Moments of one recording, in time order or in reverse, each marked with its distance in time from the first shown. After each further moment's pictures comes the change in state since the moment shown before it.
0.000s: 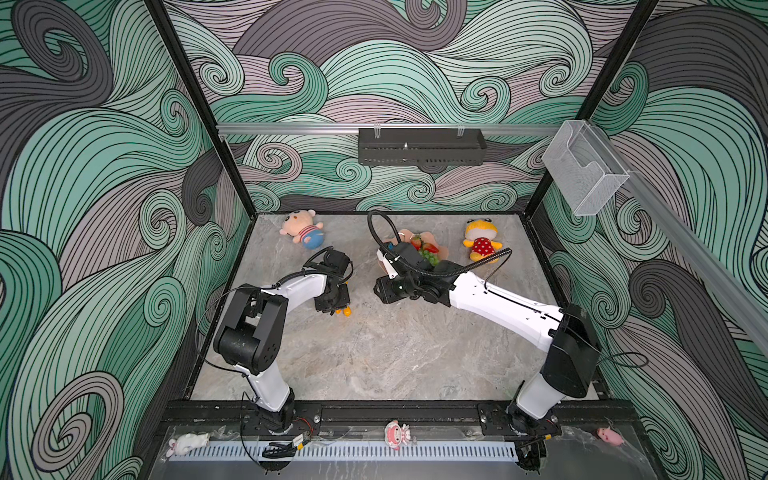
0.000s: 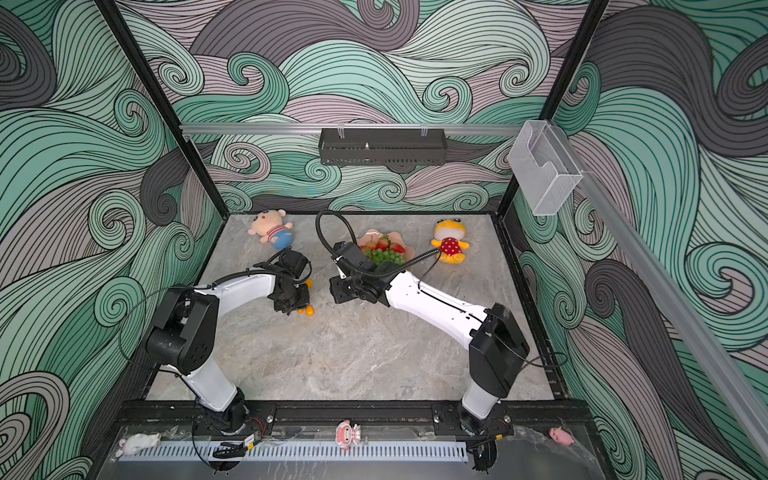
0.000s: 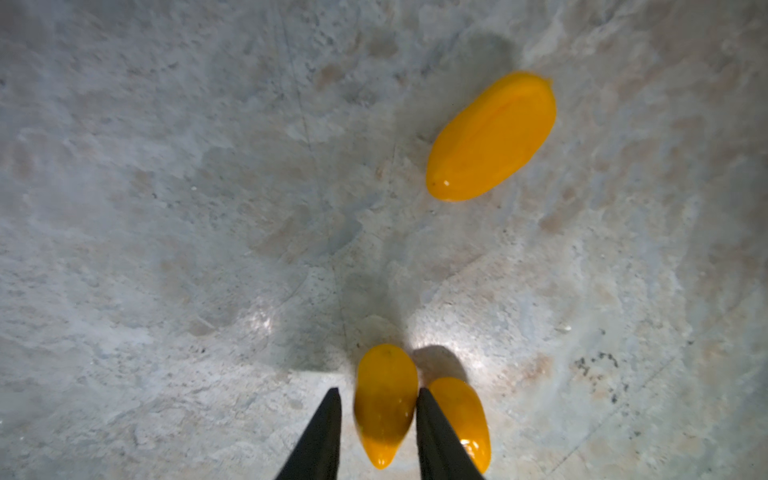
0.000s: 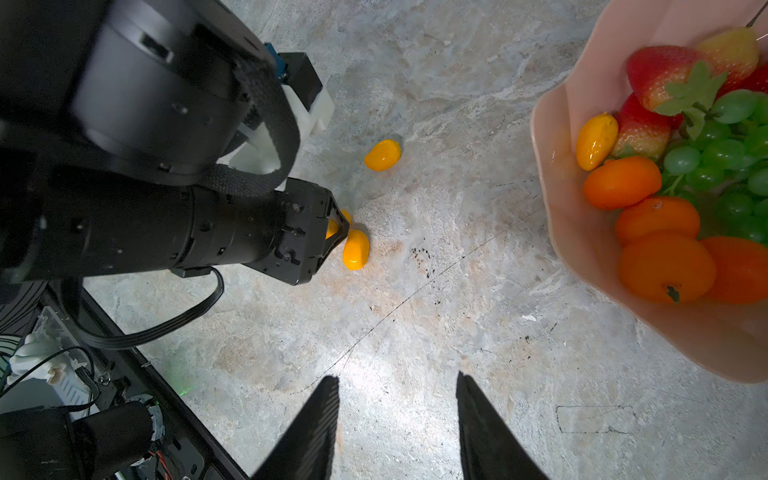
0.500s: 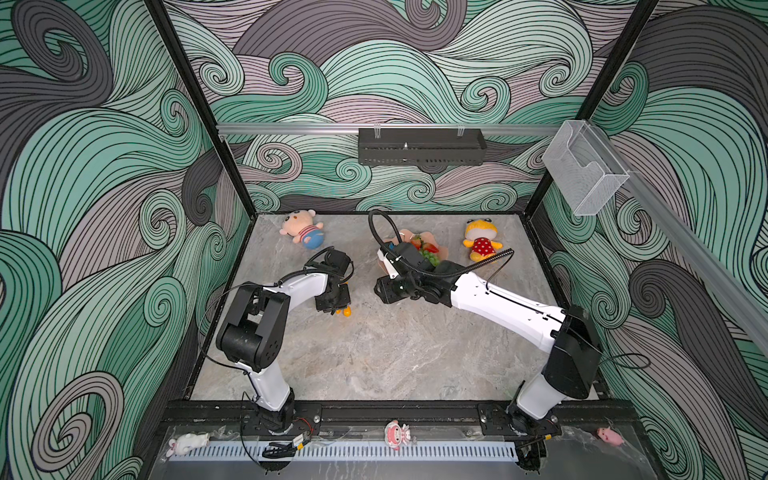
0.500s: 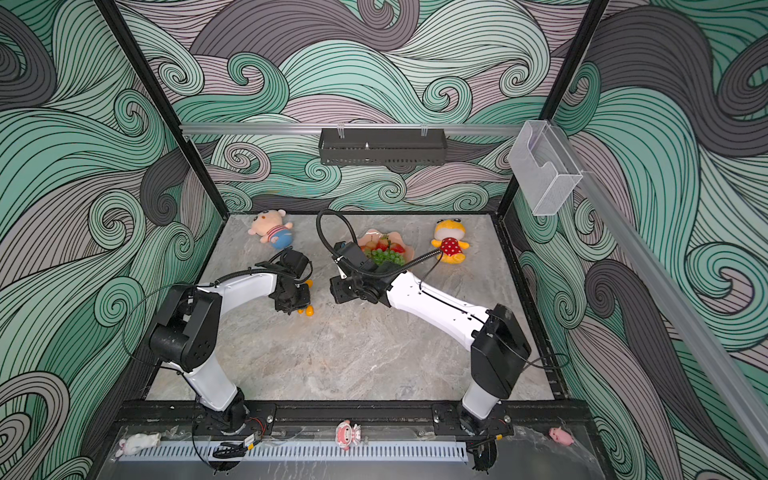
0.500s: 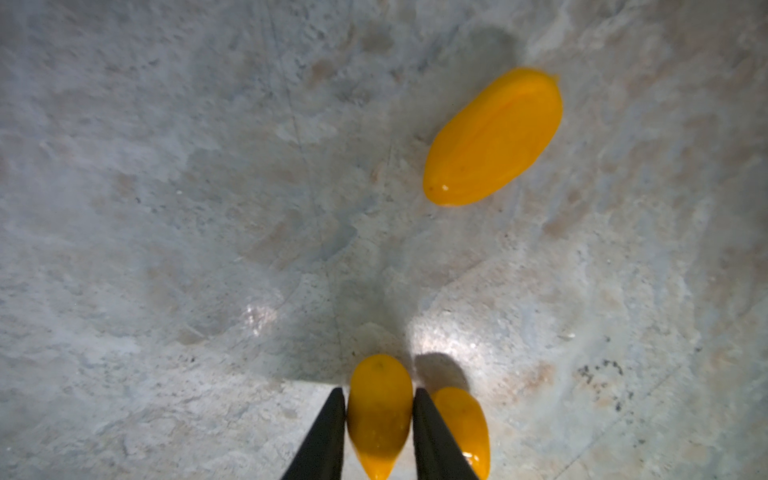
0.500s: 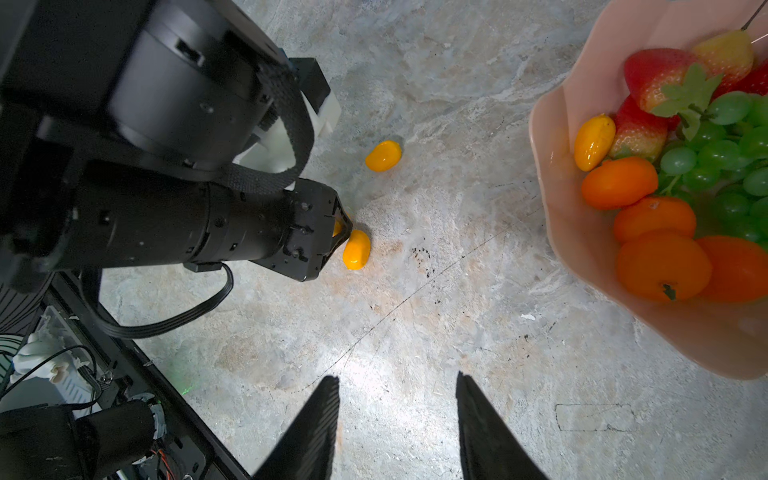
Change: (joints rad) left arm 0.000 0.022 0.011 -0.001 0.008 0.002; right arm 0.000 -0.011 -0.010 0.000 0.001 0.000
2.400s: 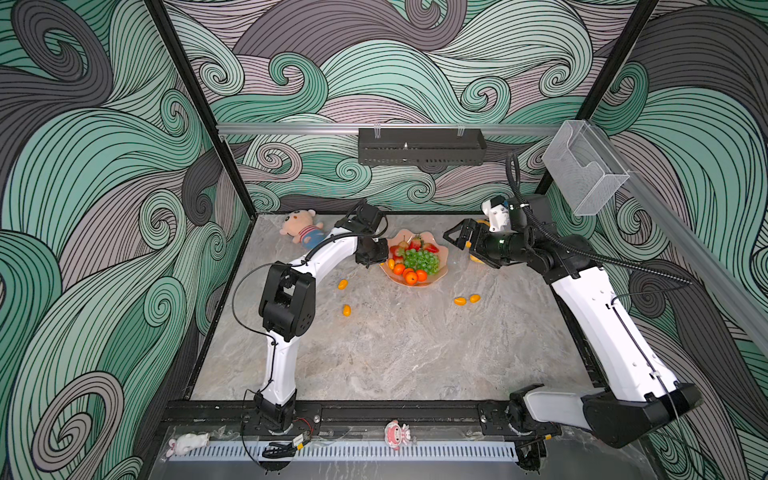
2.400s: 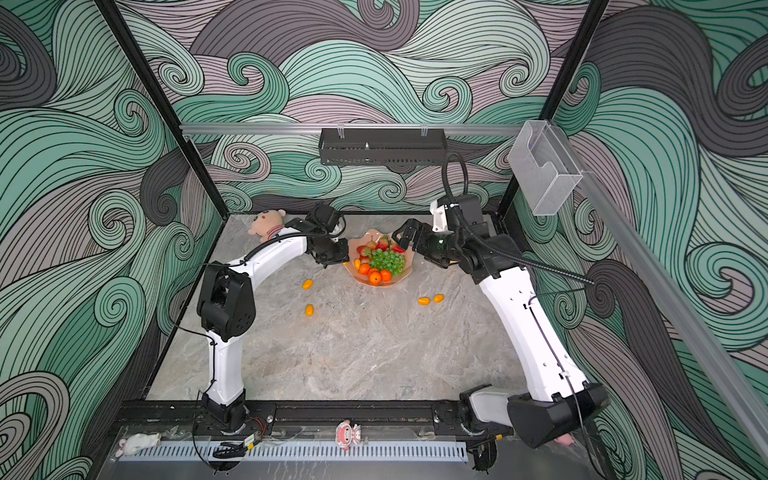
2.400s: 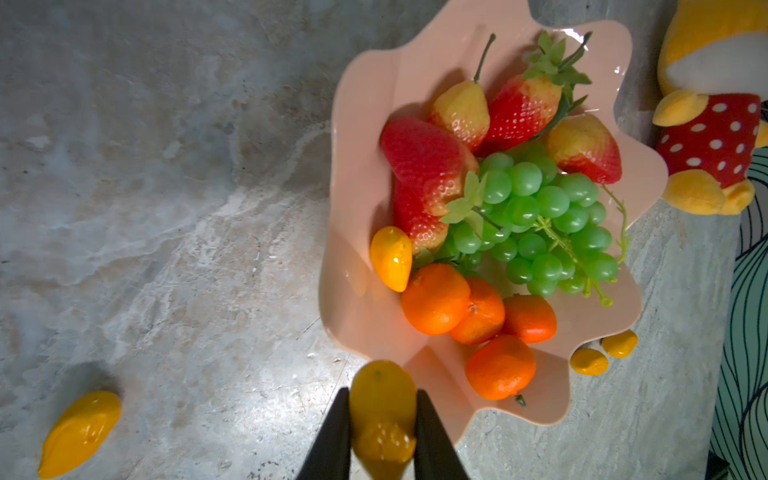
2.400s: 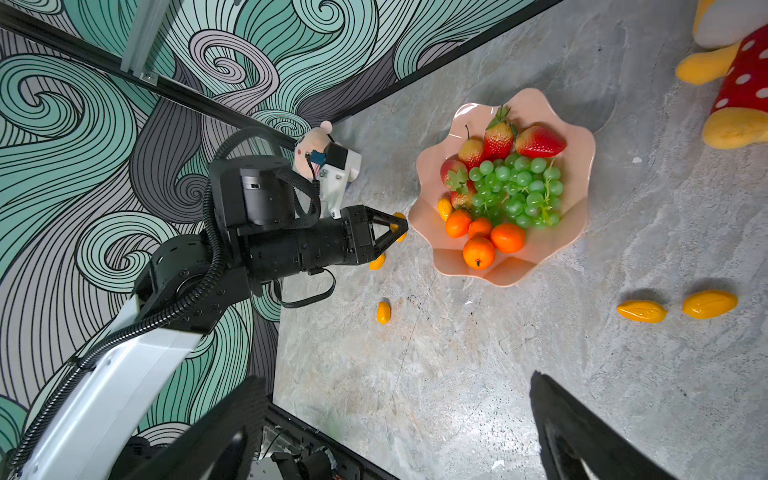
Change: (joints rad) left arm -0.127 0.348 0.780 -0.156 0.212 0.087; right arm -0.559 -0.354 0.193 -0.356 -0.308 0.209
